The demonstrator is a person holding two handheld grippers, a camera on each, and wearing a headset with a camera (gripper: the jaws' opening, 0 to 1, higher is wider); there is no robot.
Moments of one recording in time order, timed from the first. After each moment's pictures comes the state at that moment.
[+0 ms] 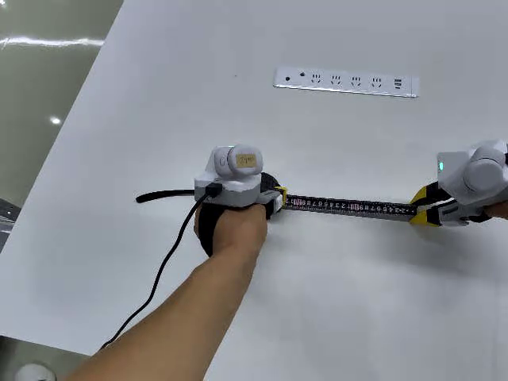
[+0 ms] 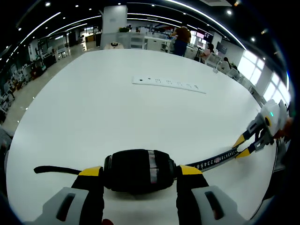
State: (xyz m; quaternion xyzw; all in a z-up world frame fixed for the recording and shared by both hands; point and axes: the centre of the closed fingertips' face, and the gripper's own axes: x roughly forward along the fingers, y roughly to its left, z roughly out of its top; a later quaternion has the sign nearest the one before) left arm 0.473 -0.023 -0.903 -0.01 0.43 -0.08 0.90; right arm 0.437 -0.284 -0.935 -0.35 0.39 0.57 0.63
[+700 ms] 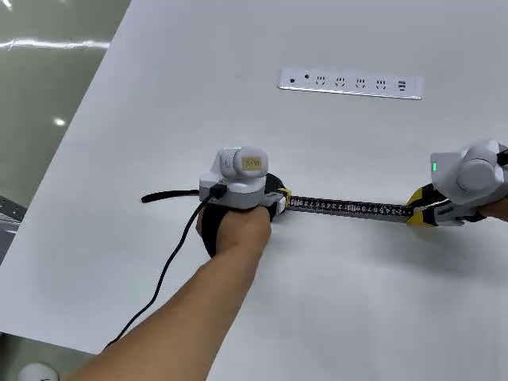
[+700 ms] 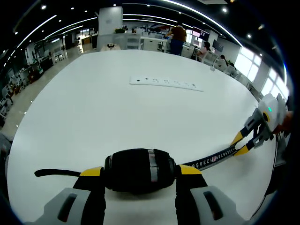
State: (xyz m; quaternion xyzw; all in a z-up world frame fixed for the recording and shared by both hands) left arm 0.473 -0.023 -0.902 0.00 0.43 -0.09 0.90; right arm 0.436 -0.269 -0.934 -0.35 0.39 0.58 0.62
